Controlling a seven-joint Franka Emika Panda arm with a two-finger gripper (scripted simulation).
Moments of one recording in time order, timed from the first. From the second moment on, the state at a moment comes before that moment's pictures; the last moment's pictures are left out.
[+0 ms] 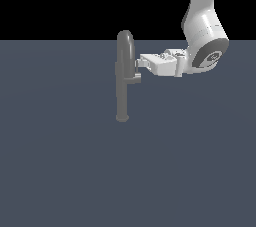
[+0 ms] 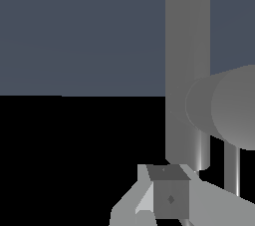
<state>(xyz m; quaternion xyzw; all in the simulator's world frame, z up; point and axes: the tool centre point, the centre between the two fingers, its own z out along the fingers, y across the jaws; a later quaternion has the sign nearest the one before) 0.054 -0.024 0.213 -0.54 0.46 0.53 0.46</state>
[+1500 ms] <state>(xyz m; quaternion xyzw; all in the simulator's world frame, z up) -0.006 -0.033 0.225 -0.54 0.46 0.53 0.47</state>
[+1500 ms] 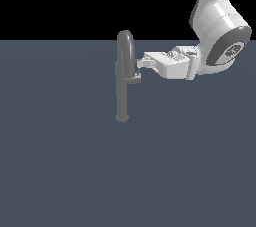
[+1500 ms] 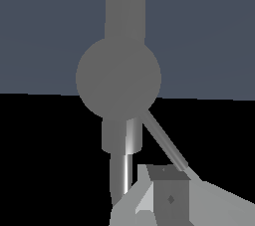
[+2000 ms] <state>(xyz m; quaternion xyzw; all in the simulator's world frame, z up) -0.022 -0.035 0.213 -0.55 0.45 0.52 0.47</state>
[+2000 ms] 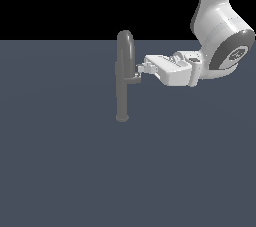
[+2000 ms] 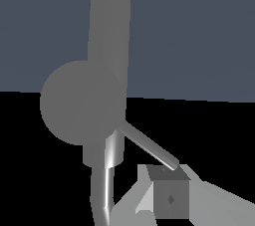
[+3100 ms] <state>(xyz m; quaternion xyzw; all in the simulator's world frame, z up) -0.017 -0.036 0.176 -0.55 0.44 0.52 0.48</state>
